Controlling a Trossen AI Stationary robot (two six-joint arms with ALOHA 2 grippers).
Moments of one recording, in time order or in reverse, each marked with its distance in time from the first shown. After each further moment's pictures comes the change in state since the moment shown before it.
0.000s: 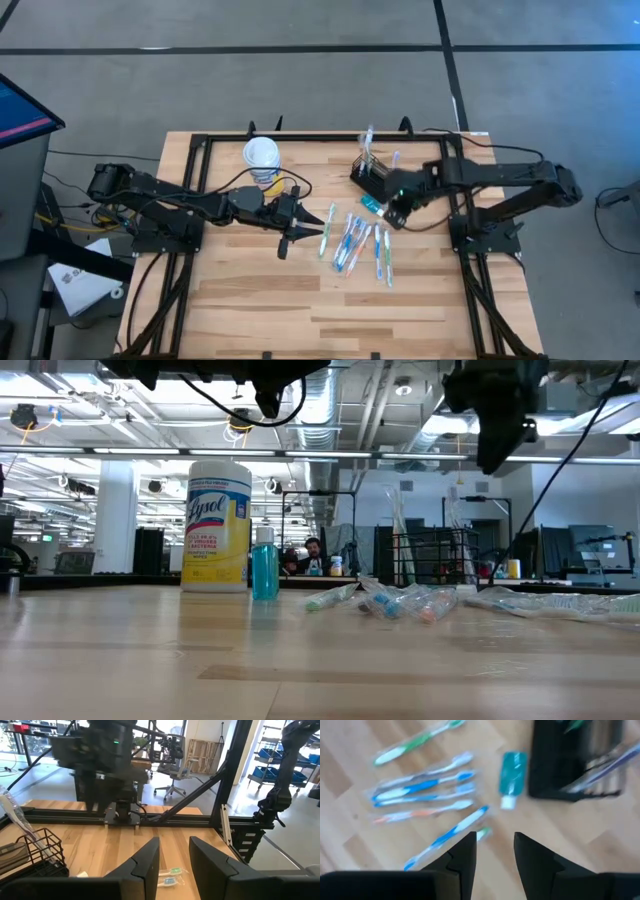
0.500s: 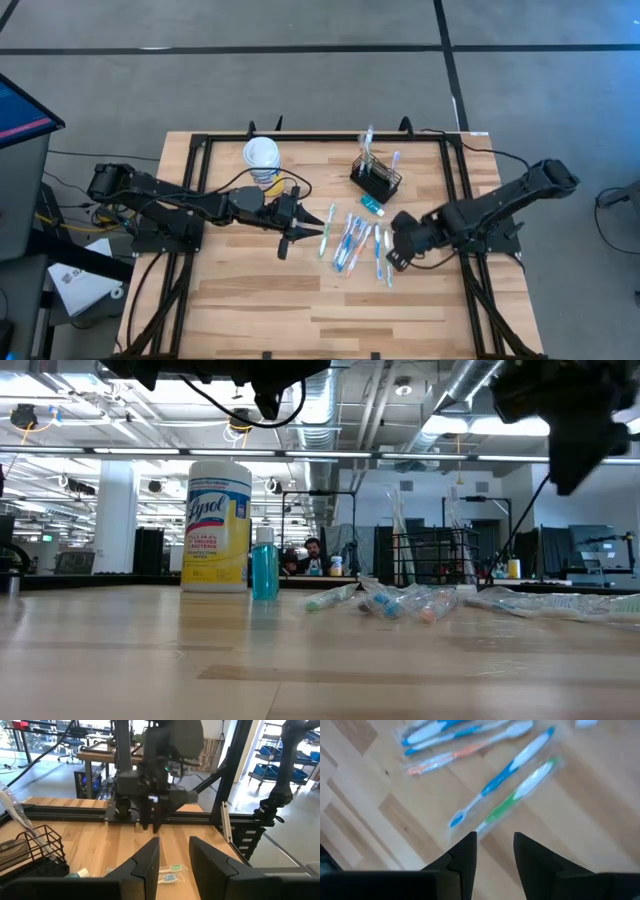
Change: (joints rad) left arm 0.000 0.000 0.000 -0.014 0.000 0.000; right arm 0.418 0.007 -0.197 0.172 0.011 0.557
